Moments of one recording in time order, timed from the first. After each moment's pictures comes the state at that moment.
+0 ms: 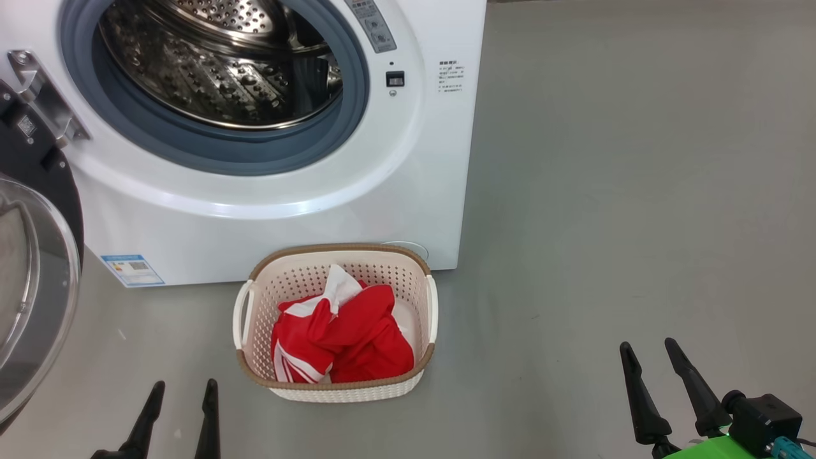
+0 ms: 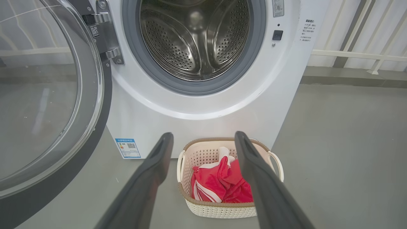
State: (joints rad) left arm 0.04 0.04 0.12 0.24 -0.13 -0.12 -0.25; right arm 0.10 -0.06 0.00 0.18 0.37 0.13 -0.26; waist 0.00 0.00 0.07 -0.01
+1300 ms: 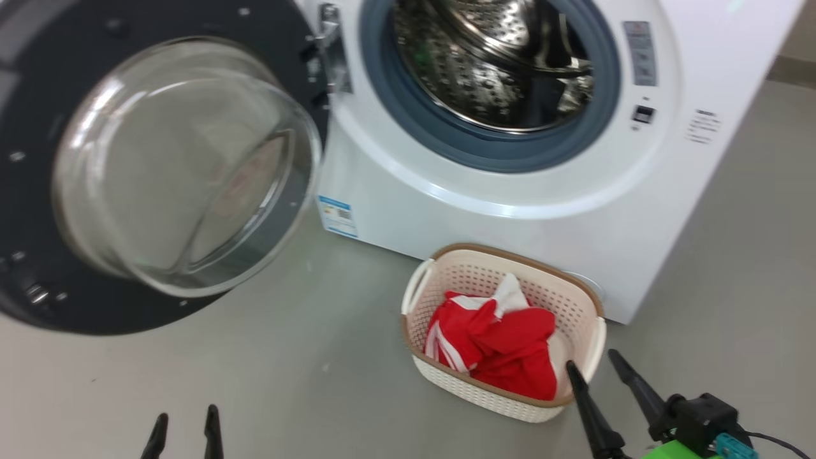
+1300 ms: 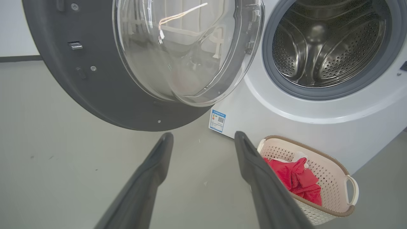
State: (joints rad) left arm 0.09 0.04 0.06 0.25 -0.26 -0.02 -0.25; right arm 0.06 -0.10 0.17 0.24 0.38 0.13 -0.26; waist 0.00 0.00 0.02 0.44
